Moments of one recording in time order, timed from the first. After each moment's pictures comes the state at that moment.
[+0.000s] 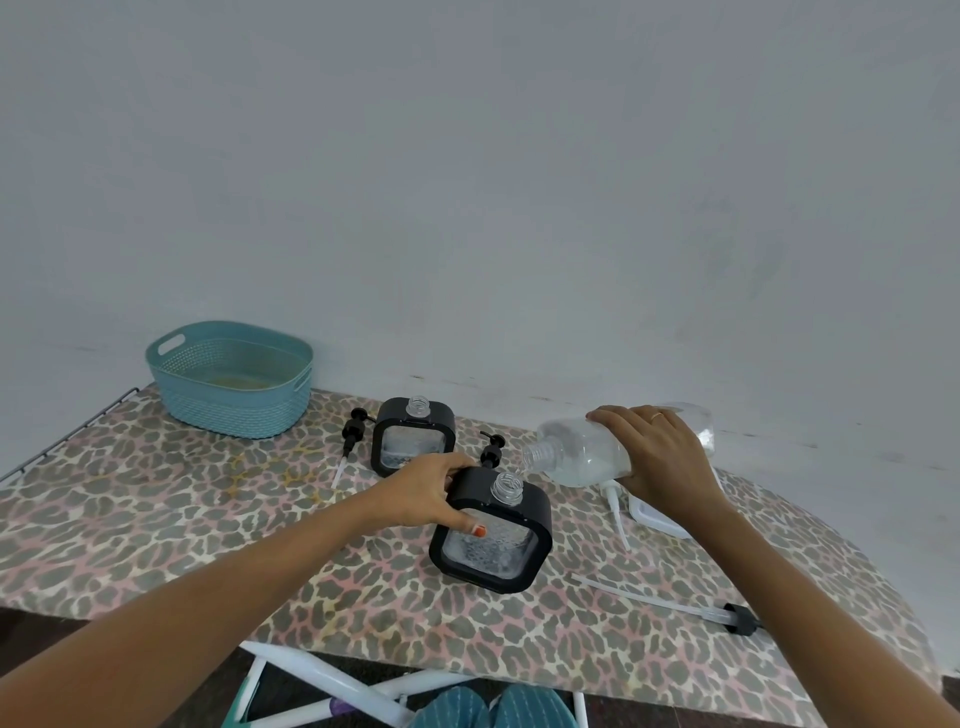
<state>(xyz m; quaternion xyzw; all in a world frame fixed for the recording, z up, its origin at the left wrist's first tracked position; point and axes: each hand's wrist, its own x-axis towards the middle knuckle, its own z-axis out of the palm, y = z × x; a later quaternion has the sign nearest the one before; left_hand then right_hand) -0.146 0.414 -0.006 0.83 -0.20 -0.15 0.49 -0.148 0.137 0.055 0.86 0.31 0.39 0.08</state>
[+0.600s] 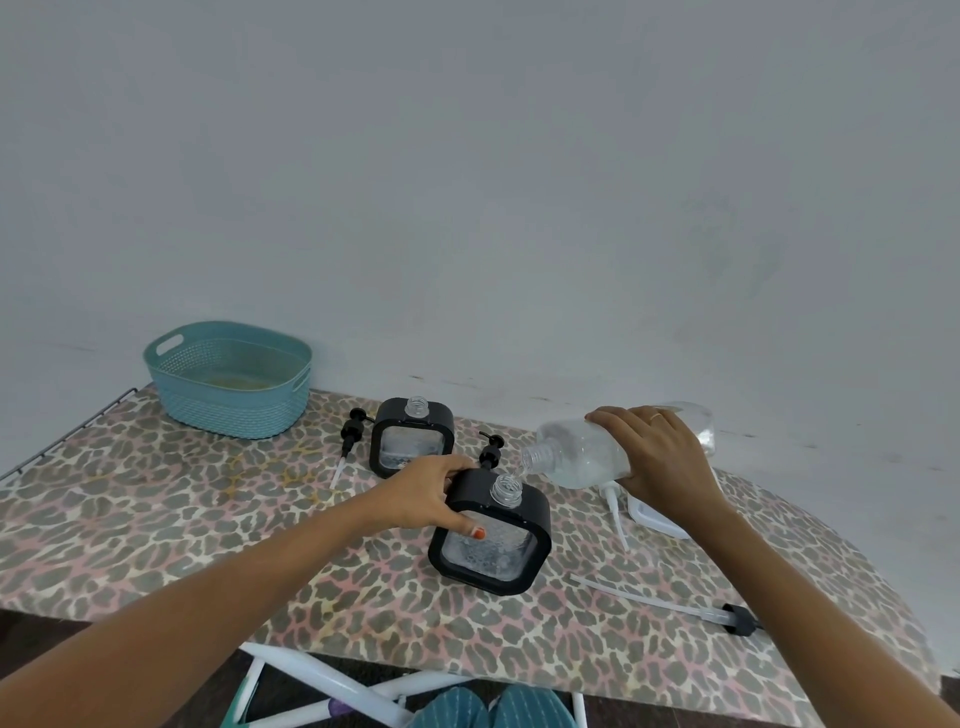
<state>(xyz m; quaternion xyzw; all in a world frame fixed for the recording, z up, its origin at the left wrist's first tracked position) -0.145 0.413 -0.008 0.83 -0.20 -0.15 0.49 -0.152 0.139 0.058 0.86 0.32 0.39 0.08</state>
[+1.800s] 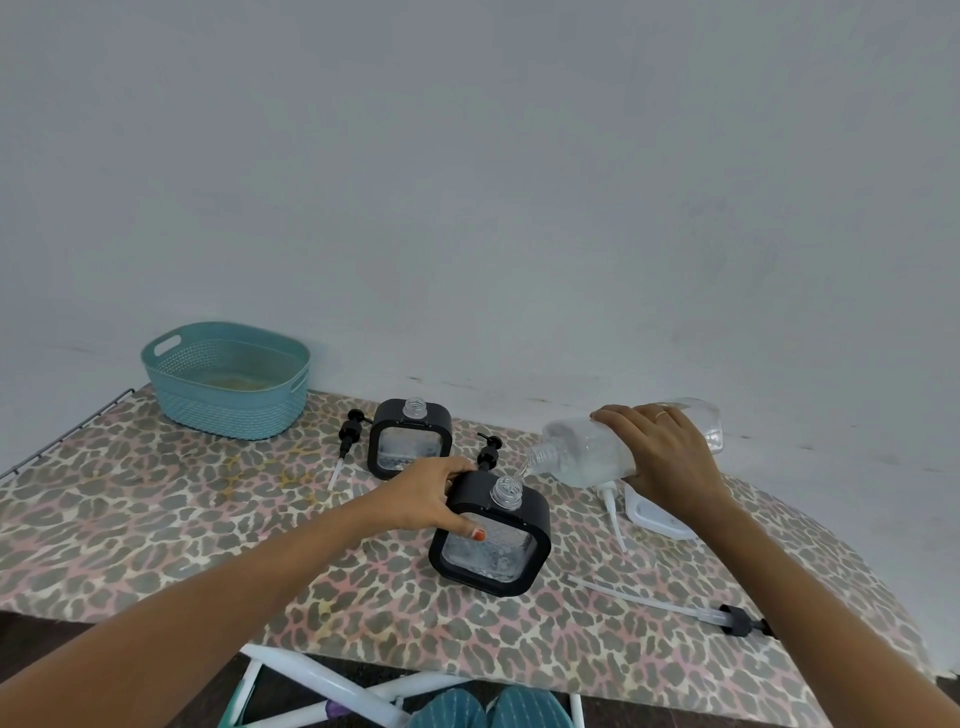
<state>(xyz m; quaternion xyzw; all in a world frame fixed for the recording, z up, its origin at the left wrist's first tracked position) -0.149 0.409 -0.004 0.84 -0.20 -0.15 0.48 -0.152 0.132 0.062 0.87 0.30 0.37 0.10</state>
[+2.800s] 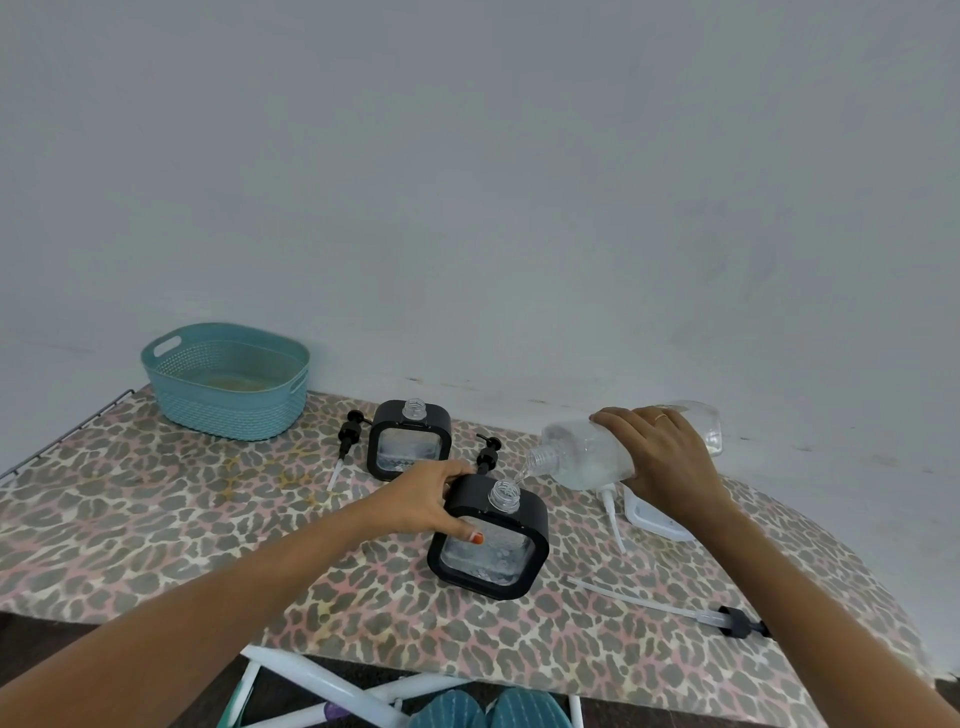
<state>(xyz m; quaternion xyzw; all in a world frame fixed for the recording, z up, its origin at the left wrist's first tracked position) -0.150 0.409 -0.007 0.83 -0.20 -0.15 0.50 -0.150 0.131 0.060 0.87 0.31 0.37 0.10</state>
